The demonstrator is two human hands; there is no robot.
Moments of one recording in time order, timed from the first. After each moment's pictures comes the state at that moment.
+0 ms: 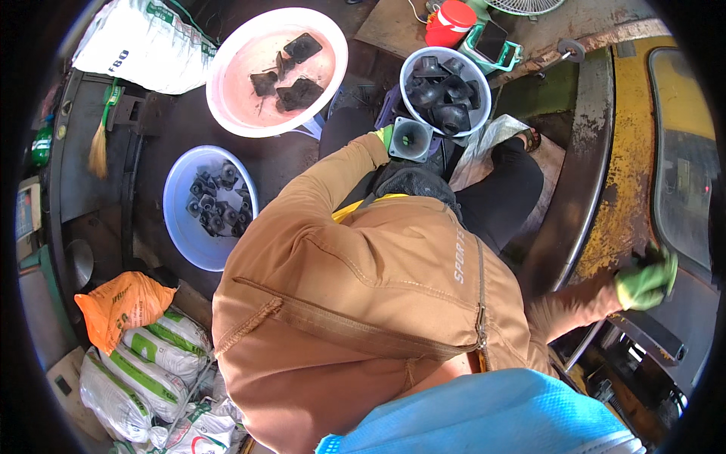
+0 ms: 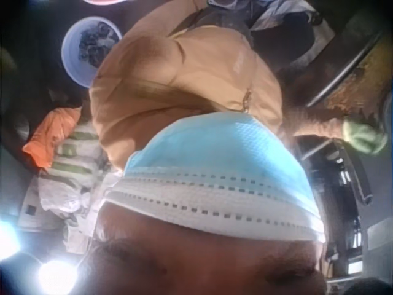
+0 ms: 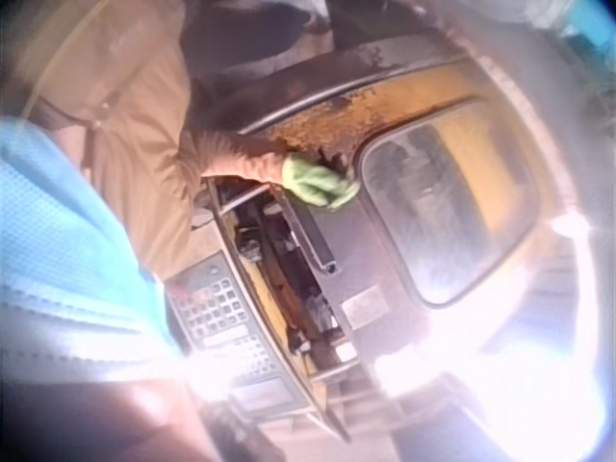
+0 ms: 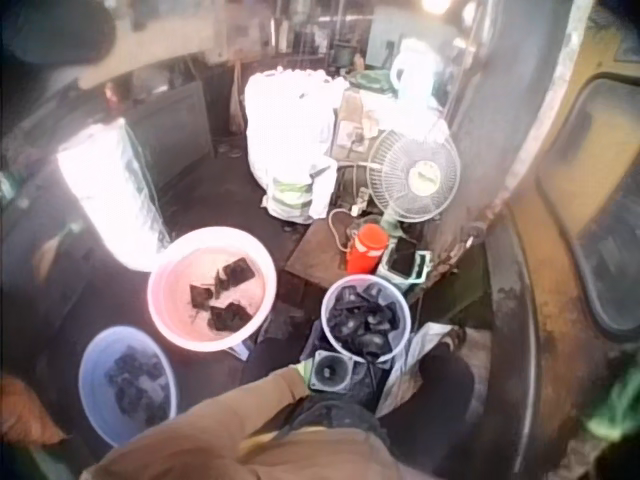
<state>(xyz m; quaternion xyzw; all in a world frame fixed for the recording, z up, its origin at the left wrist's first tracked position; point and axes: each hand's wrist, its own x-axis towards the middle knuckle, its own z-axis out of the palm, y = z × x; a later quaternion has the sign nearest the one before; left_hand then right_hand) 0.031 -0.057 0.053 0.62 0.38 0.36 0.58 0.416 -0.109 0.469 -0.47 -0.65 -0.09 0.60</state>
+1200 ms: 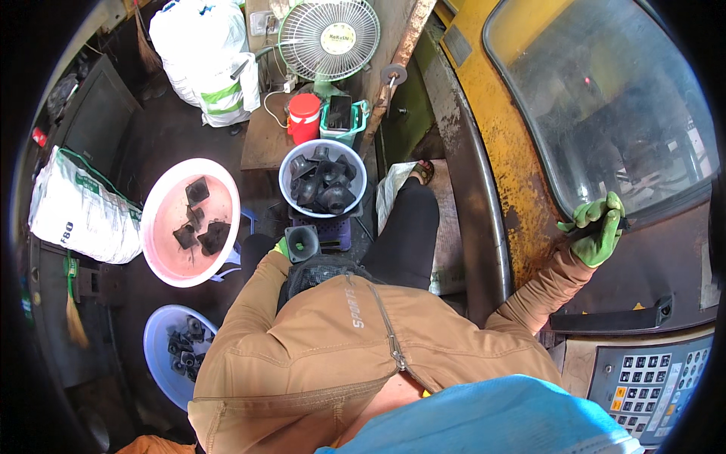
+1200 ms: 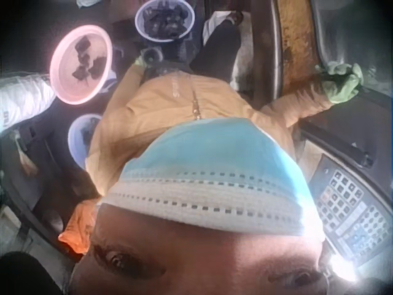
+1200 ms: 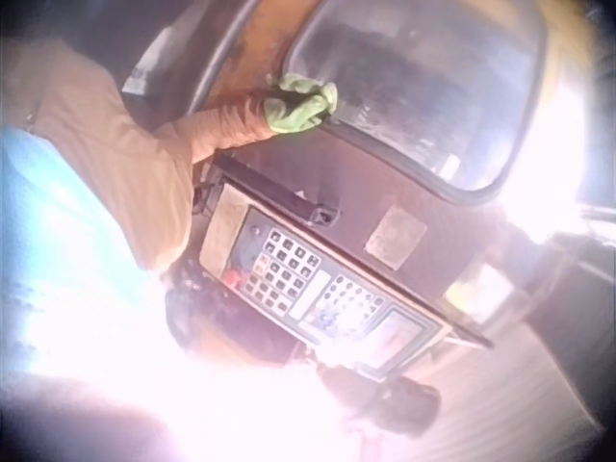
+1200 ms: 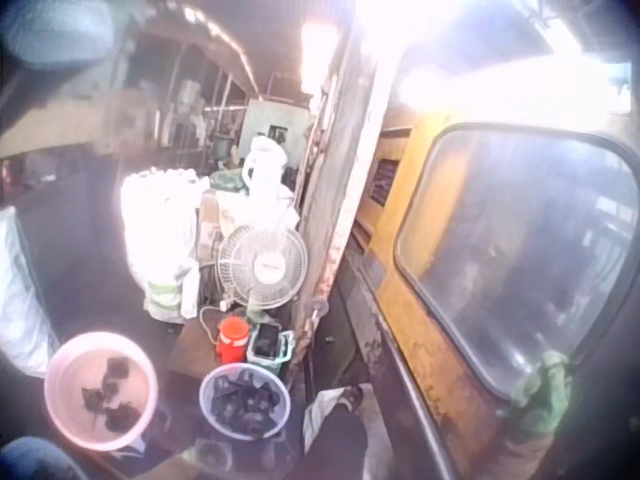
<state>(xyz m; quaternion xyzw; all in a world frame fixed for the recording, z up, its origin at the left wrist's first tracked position) -0.006 -0.034 -0.055 0.61 0.37 0.31 0.63 0.465 -0.149 0.481 -0.37 -0.54 0.15 0.74</state>
